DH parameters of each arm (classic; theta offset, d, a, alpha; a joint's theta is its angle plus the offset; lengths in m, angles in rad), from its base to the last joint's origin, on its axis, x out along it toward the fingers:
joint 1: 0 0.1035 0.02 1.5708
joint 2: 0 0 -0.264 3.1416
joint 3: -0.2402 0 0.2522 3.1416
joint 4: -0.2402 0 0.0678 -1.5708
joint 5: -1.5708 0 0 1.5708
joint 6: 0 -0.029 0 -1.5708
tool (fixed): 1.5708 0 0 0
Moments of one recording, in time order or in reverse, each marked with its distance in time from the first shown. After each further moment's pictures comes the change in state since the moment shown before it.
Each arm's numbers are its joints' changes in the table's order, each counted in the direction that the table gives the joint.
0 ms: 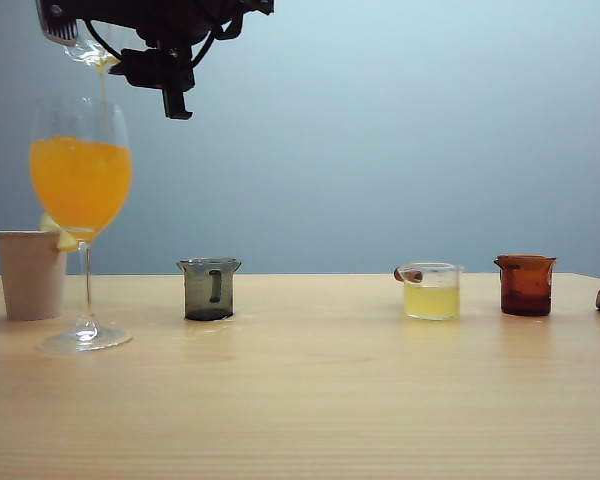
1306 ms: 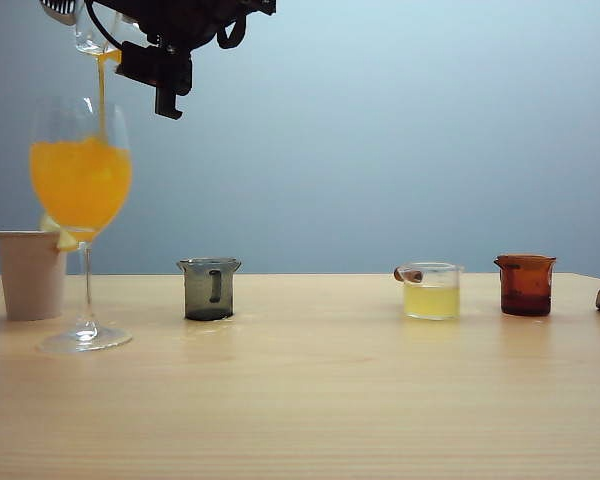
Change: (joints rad) left arm 0.000 0.001 0.000 0.000 0.000 0.000; right arm -0.007 0.000 0.000 0.008 -0.047 -0.209
